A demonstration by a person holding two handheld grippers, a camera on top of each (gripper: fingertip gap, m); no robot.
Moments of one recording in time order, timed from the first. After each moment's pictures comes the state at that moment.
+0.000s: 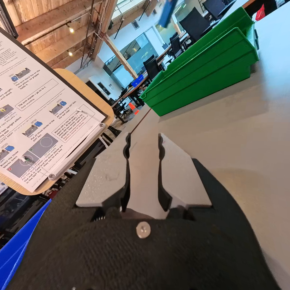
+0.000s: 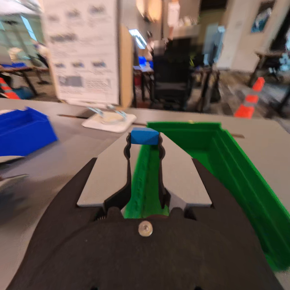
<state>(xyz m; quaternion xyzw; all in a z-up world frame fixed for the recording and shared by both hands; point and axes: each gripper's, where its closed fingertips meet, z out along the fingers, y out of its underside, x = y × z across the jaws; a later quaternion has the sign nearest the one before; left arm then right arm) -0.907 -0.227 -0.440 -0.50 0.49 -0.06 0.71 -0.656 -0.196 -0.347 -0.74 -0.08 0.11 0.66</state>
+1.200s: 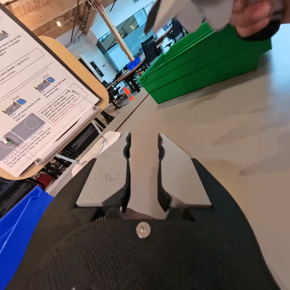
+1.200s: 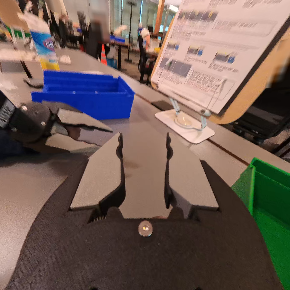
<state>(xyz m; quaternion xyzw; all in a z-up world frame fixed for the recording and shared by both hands) -0.915 -0.213 -0.455 -0.56 0.48 -0.07 0.68 -0.840 -0.209 -0.383 -0.67 -0.35 0.20 0.62</state>
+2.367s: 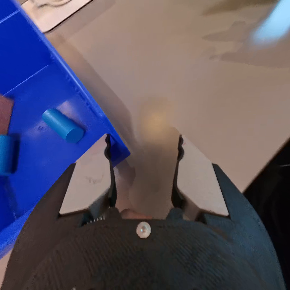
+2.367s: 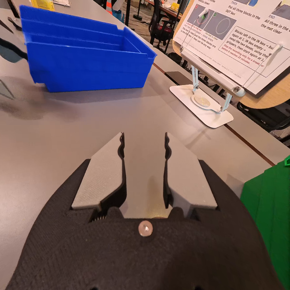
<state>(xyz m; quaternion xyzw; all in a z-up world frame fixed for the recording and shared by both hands) -1.086 -0.294 -0.502 -0.81 0.40 -0.13 0.40 -0.866 -0.216 -0.443 -0.70 -0.42 0.15 0.56</state>
